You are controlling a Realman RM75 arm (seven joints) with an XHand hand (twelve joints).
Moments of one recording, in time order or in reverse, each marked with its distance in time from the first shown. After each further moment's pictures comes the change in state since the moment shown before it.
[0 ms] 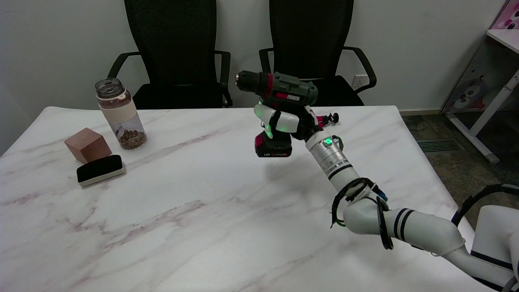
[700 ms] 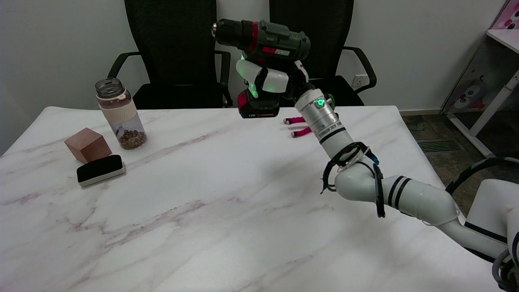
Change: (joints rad) arm 0.159 0.028 0.002 -0.124 -0.049 -0.033 -0.043
